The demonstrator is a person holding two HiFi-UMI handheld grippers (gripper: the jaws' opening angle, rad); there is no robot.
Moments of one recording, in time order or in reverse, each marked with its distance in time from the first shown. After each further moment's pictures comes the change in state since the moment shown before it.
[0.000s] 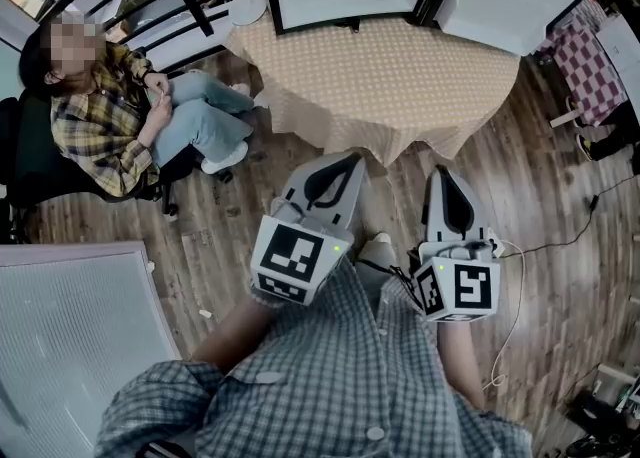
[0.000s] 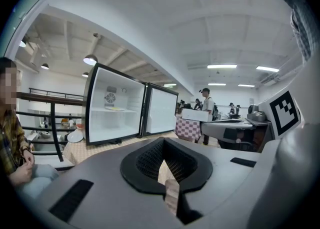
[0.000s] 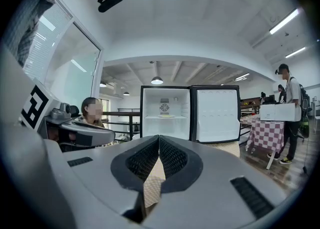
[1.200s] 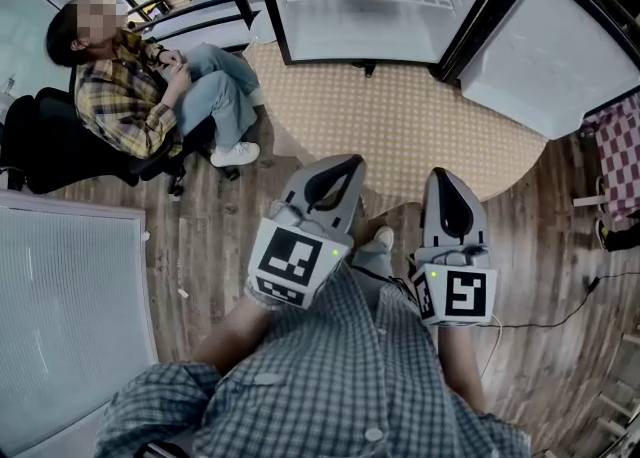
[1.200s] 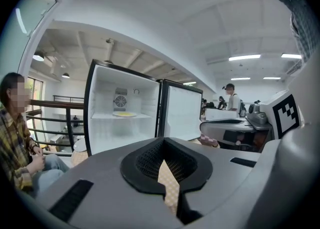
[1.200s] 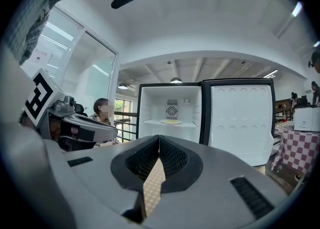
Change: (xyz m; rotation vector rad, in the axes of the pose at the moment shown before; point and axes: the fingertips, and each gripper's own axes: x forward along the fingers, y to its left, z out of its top) left arm 0.140 0.037 0.049 -0.021 0.002 0.266; right arm 0.138 -0.103 0.030 -0.085 -0.042 0.286
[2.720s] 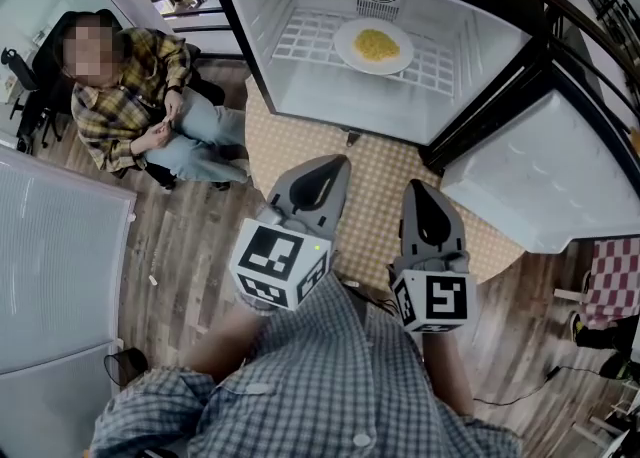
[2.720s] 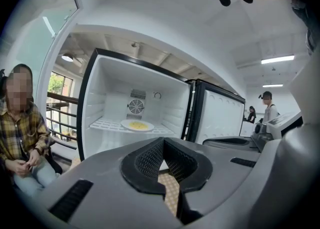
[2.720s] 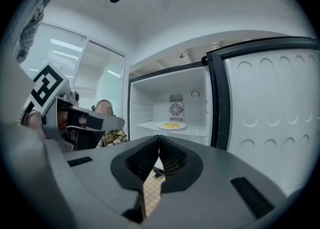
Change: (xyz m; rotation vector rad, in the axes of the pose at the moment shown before) left arm 0.147 0.066 0.068 -0.161 -0.056 0.290; right arm 0.152 -0.104 0.013 0.023 0.017 0.269
